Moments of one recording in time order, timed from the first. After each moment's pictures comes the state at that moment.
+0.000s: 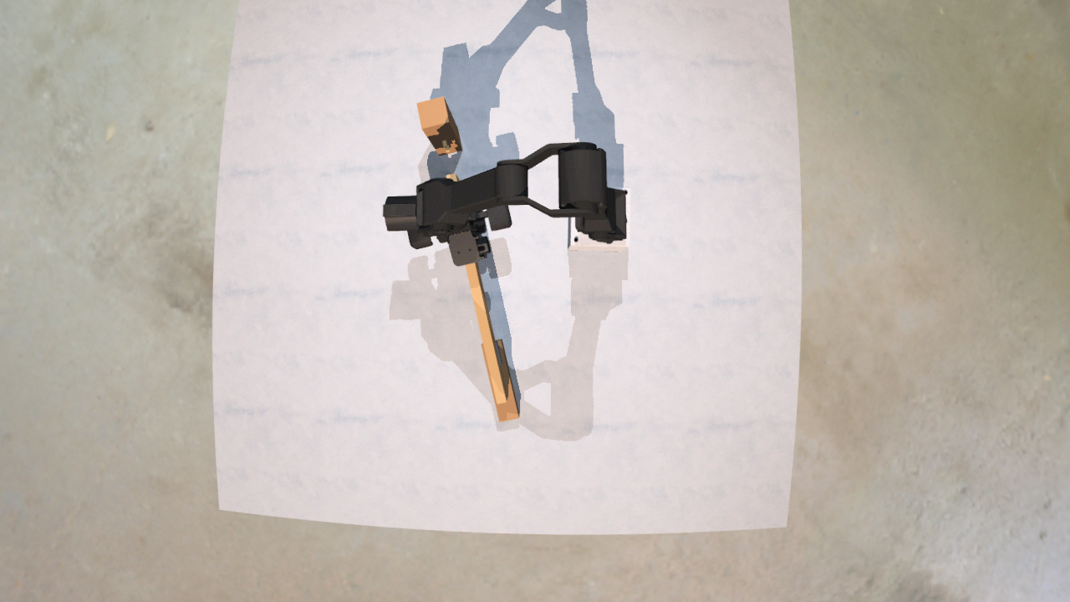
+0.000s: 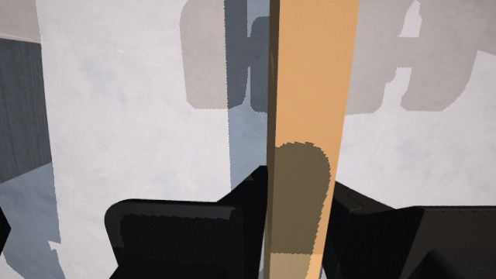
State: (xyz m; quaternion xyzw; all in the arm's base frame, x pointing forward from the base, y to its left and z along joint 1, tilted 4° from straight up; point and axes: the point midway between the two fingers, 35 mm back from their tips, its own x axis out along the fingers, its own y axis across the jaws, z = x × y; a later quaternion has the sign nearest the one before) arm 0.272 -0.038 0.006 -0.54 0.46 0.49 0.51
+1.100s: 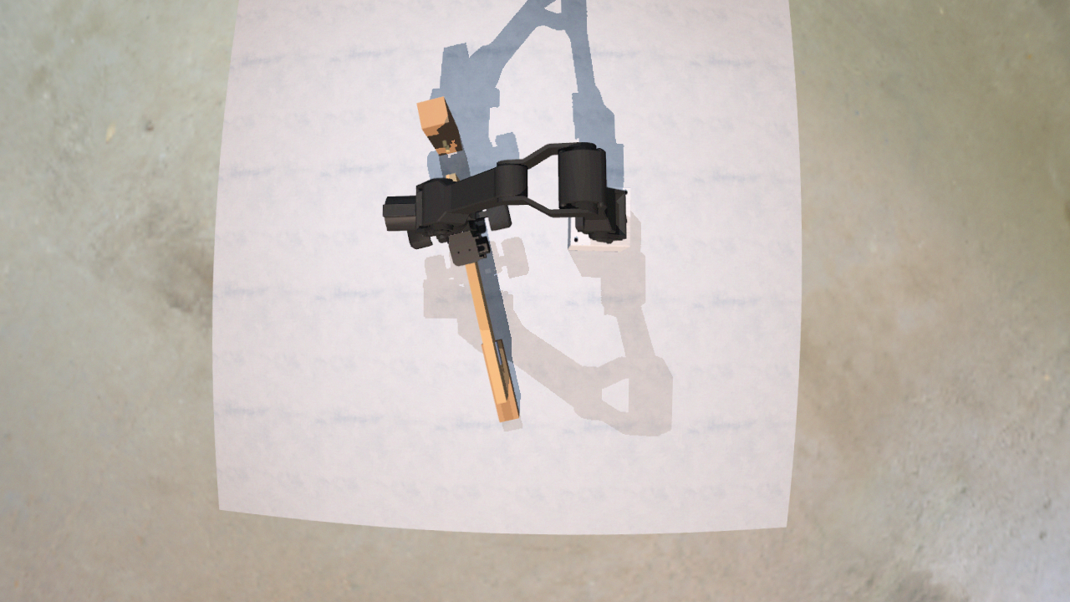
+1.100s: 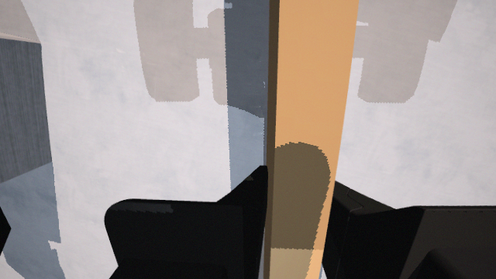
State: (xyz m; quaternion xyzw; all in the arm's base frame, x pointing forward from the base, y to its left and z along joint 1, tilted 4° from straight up) arm 0.273 -0.038 0.006 -0.54 0.46 0.49 0.51
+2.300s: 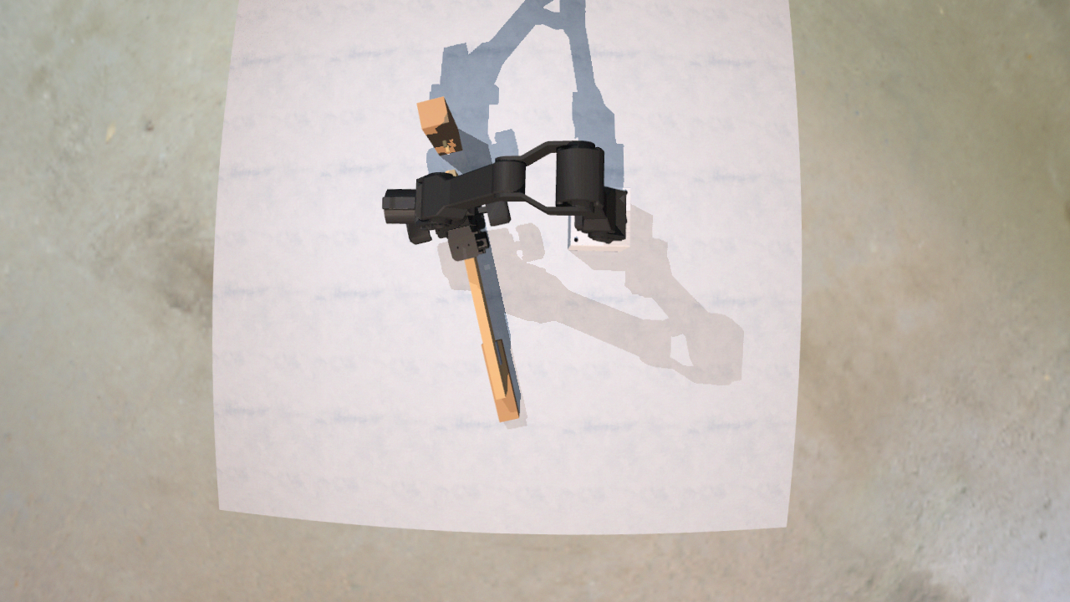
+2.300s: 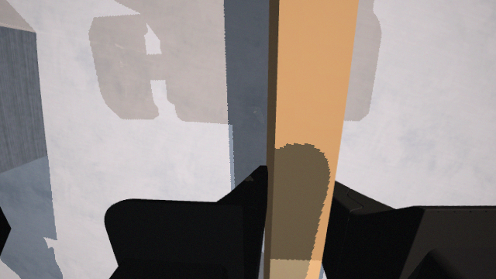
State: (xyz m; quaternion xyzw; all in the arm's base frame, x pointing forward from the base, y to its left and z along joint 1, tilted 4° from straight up) arm 0.273 -0.047 0.005 -0.54 0.46 0.49 0.51
